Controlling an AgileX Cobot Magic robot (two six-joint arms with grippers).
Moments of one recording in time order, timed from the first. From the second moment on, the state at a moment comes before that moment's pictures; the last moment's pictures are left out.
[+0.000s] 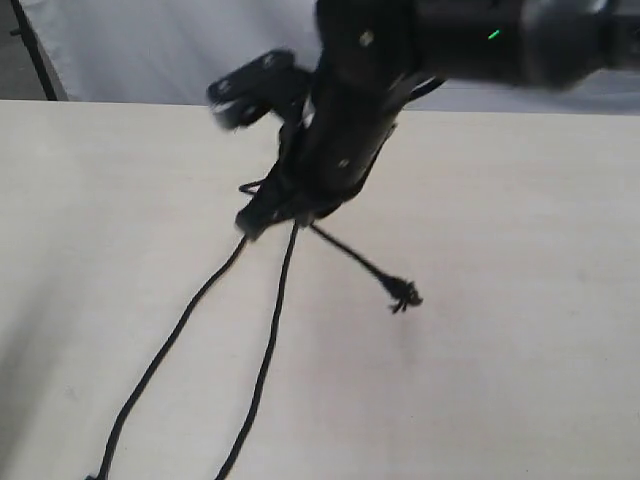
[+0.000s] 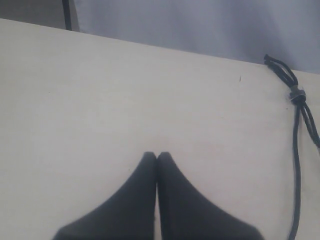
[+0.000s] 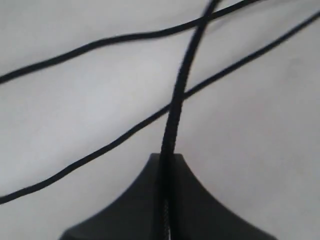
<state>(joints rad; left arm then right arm) 0.14 0.93 -0.39 0.02 -0.02 -0.18 0.63 1.81 -1.46 -0.04 0.92 -0.09</state>
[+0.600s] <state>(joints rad) 0.14 0.93 -0.39 0.02 -0.02 -0.18 0.08 1.66 -1.34 -0.06 0.88 0.01</state>
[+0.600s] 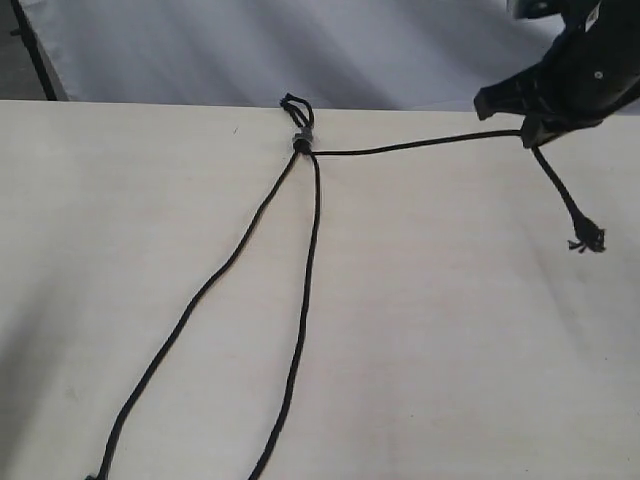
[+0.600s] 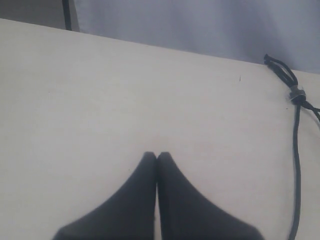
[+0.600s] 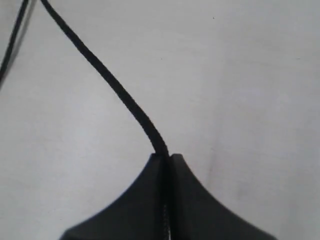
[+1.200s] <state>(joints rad) 0.14 0.93 -0.39 0.02 -0.02 -0.18 0.07 2.03 -1.22 -0.09 0.75 0.05</state>
